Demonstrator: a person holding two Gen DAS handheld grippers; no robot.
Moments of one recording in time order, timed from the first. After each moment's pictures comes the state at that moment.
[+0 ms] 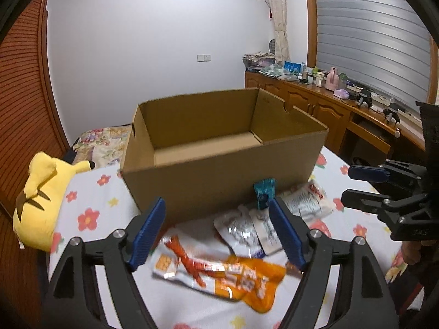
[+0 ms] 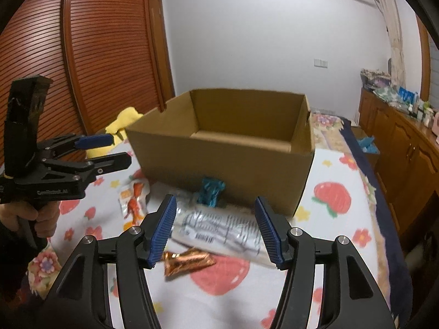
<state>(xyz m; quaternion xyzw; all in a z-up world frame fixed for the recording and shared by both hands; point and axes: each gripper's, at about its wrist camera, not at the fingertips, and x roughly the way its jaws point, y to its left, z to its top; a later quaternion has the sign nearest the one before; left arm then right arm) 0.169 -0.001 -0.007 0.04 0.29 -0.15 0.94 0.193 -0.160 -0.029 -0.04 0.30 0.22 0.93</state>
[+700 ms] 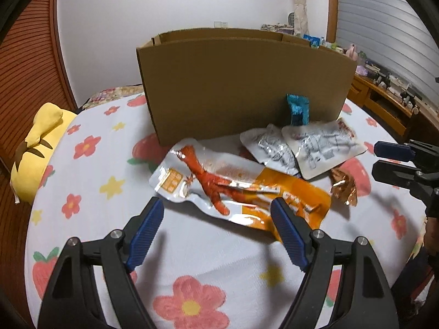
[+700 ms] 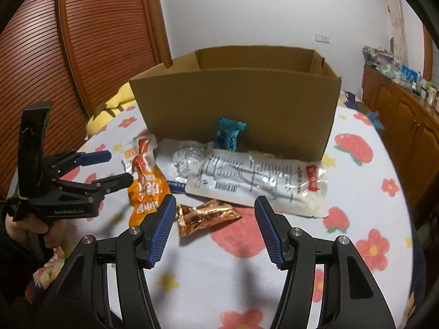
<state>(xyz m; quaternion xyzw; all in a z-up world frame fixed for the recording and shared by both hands) 0.155 0.019 -0.096 0.04 0.37 -0.11 0.92 0.176 -0.140 -0.085 -0.03 0.35 0.22 0.91</state>
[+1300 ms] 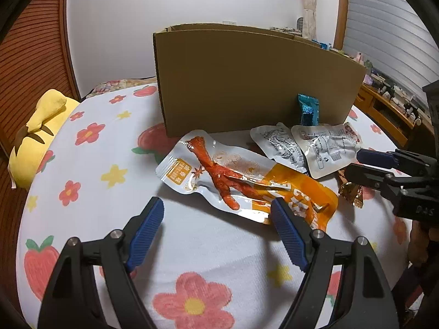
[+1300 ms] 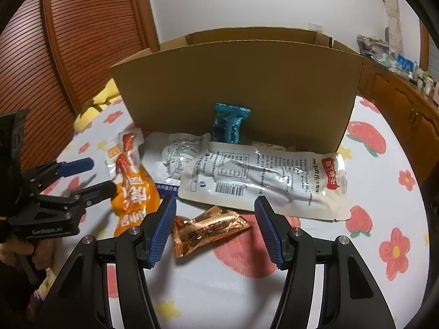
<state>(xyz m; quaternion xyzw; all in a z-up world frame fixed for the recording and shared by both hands) 0.156 0.030 -0.101 0.01 0.37 -0.10 0.92 0.203 -0.121 -0.106 -0.03 0.38 0.19 0.91</state>
